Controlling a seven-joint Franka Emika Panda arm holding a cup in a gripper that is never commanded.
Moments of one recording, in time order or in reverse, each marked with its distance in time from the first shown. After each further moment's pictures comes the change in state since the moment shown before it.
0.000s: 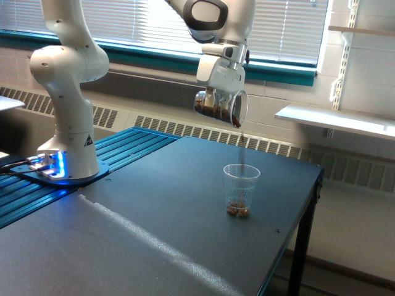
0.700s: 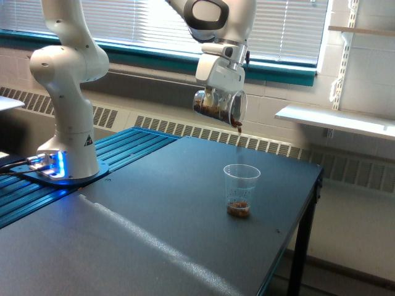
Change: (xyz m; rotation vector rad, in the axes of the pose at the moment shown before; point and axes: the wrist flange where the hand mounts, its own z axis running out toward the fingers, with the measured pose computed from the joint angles) arm 0.001 0.001 0.000 -0.023 0.001 0.008
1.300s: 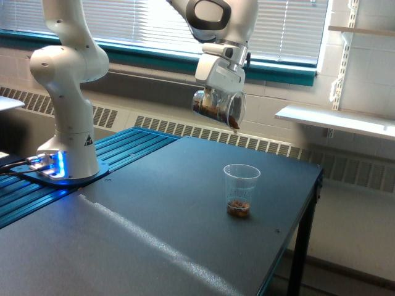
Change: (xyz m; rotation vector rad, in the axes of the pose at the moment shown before) arm -0.001 -0.001 0.002 -0.036 -0.005 0.011
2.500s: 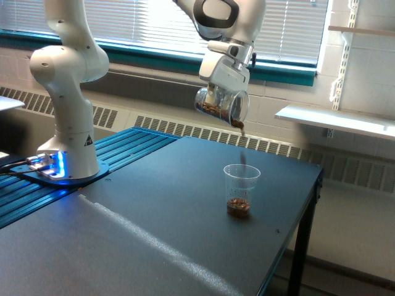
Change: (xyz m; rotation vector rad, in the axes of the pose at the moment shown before) arm 0.002 -0.012 -0.007 -0.048 -0.002 0.021
